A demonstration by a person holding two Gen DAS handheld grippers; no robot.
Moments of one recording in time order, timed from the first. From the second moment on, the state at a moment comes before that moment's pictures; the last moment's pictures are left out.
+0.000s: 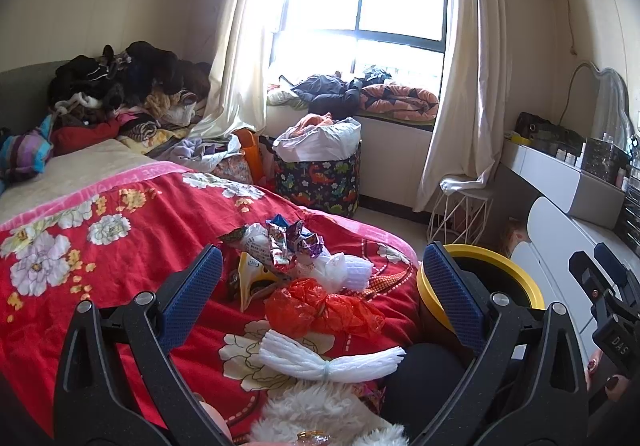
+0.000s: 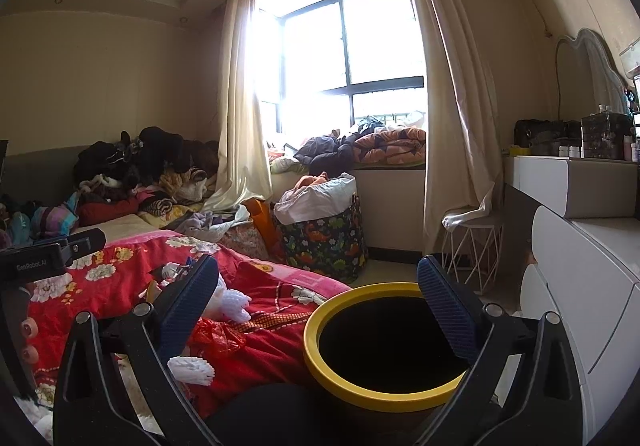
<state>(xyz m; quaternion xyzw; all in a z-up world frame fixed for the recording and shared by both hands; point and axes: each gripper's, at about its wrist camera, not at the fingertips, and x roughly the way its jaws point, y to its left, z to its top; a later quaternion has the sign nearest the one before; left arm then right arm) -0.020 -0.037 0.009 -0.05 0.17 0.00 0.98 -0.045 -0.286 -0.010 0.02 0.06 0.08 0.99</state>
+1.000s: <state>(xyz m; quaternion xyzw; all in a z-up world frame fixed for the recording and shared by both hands) -0.023 -0.036 0.003 -0.06 0.18 0.00 0.98 -0.043 -0.290 -0.011 0.02 0.06 0.08 0.99</state>
